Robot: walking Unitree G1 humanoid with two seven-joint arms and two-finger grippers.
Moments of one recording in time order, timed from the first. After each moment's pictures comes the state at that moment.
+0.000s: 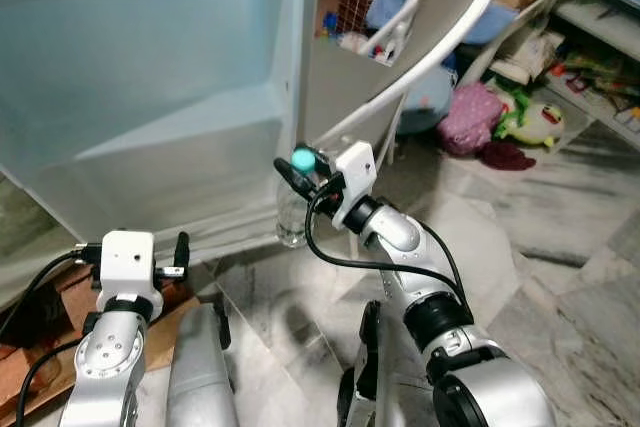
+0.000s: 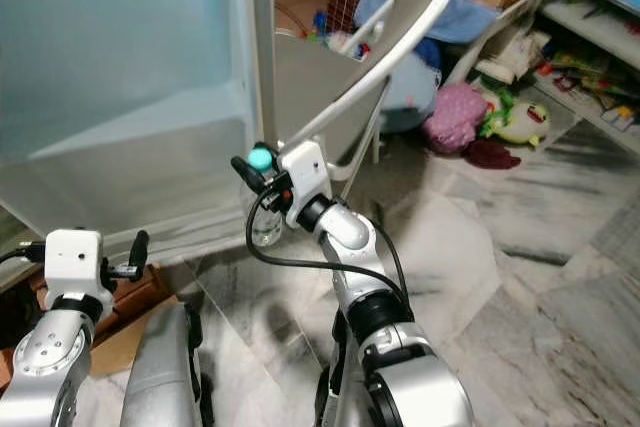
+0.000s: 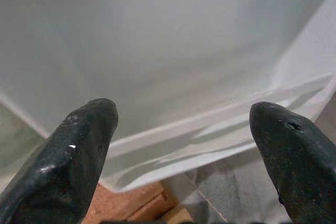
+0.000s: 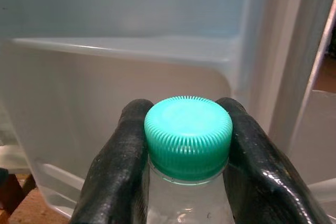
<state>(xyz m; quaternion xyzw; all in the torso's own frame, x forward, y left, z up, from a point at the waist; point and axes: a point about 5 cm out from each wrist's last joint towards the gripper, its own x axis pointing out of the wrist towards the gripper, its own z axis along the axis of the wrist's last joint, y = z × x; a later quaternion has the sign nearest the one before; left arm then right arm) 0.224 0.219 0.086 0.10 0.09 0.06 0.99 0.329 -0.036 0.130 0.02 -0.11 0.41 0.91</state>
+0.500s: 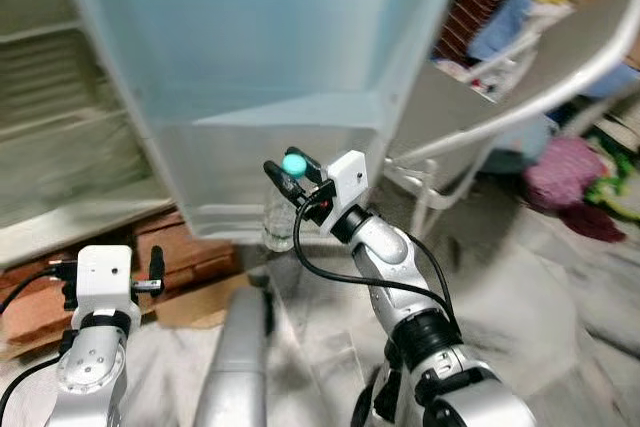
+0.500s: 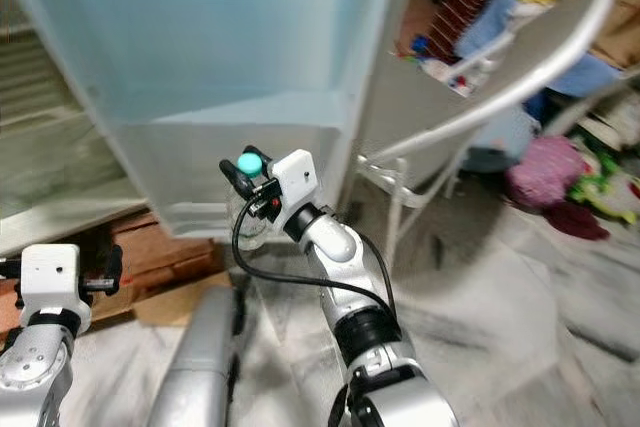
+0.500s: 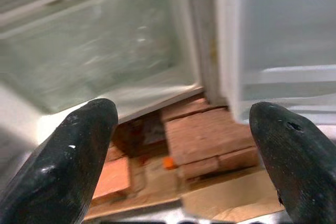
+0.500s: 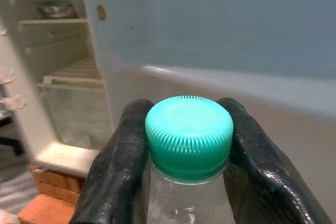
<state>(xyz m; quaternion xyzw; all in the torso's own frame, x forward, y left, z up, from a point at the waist) 0.207 0.238 0.079 0.12 0.11 0.10 0.98 0.318 -0.024 0.130 0.03 -0.12 0.37 0.92</state>
